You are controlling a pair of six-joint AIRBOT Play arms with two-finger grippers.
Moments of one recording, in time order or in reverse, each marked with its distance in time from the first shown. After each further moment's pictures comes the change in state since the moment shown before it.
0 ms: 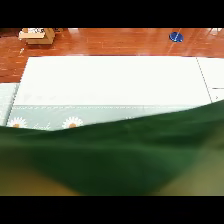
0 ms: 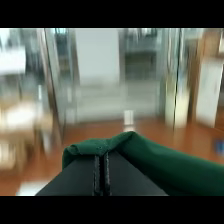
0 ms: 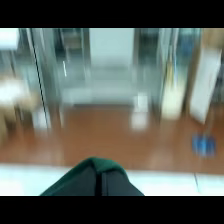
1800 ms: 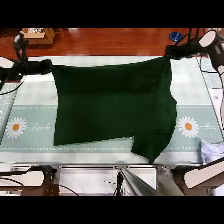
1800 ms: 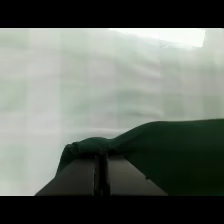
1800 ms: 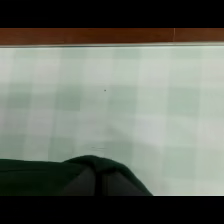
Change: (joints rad) left arm -0.134 -1.117 -0.590 -0.364 0.724 0.385; right arm 0.153 -1.149 -0.275 0.037 -0.623 -0.155
